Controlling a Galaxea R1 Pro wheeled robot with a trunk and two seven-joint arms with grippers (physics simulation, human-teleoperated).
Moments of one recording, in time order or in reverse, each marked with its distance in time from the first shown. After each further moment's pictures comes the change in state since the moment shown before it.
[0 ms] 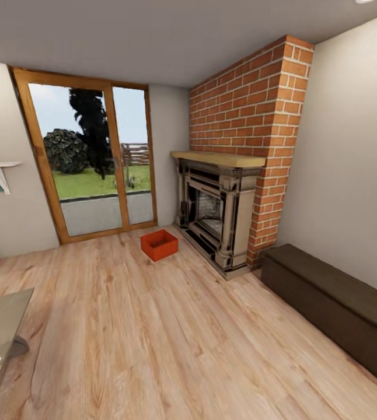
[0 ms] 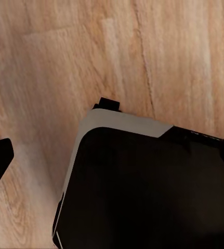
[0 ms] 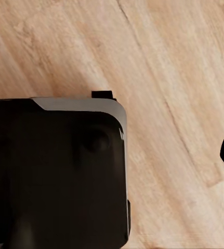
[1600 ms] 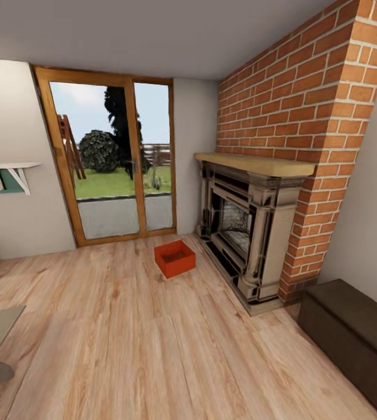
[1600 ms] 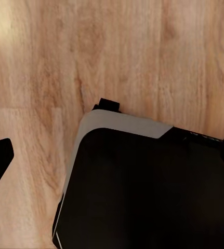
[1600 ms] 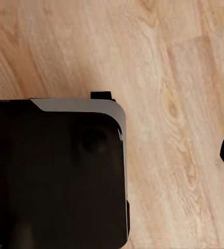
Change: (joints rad) left arm 0.000 0.000 0.000 0.000 0.000 0.000 0.000; right arm 0.000 -0.002 0.000 0.000 -0.002 0.000 -0.001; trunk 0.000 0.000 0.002
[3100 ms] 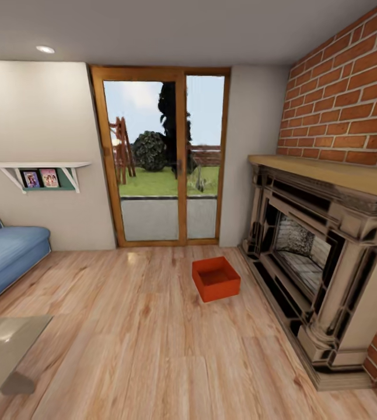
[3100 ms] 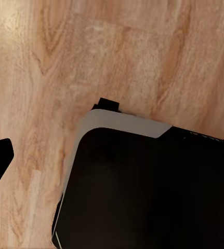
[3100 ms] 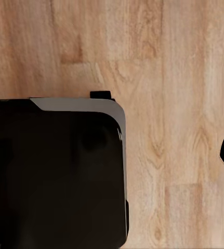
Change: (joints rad) left arm 0.000 -0.001 0.000 0.001 0.000 0.000 0.000; right arm 0.000 -0.002 0.002 0.000 0.000 0.002 0.001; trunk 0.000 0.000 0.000
